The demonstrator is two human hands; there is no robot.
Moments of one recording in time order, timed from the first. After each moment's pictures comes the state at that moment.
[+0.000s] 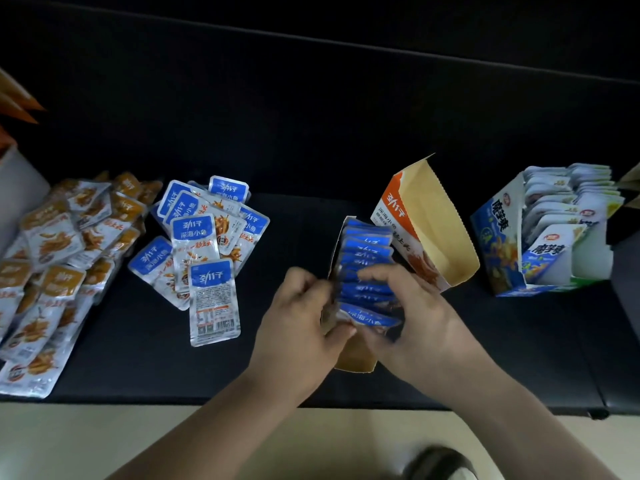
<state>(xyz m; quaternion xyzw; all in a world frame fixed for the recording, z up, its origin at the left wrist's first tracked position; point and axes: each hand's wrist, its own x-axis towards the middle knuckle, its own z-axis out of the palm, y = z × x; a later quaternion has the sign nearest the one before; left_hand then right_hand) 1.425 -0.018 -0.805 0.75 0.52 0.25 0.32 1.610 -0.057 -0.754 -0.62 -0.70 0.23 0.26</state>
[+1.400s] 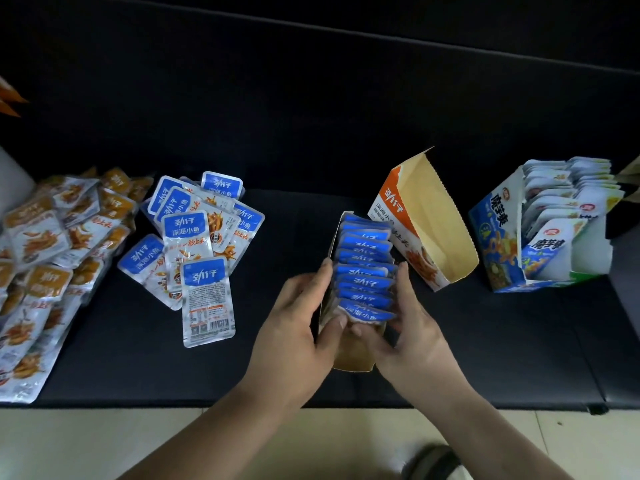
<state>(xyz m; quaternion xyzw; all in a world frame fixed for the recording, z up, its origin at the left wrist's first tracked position) 1.422 -0.027 -0.821 0.70 0.49 0.32 0.40 1.609 -0.074 -0.822 -0.72 -0.57 0.29 0.28</state>
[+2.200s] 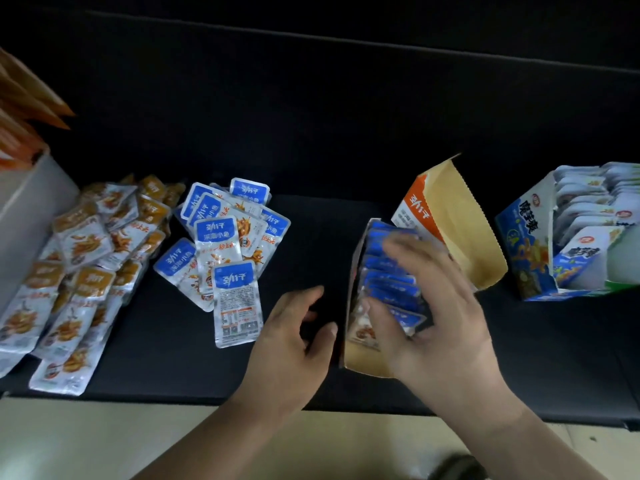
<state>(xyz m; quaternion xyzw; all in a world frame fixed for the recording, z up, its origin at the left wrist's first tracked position) 1.385 -0.028 -0.828 0.65 0.55 0.30 0.43 1.569 -0.051 -0.744 -0.60 -0.66 0.13 0.43</state>
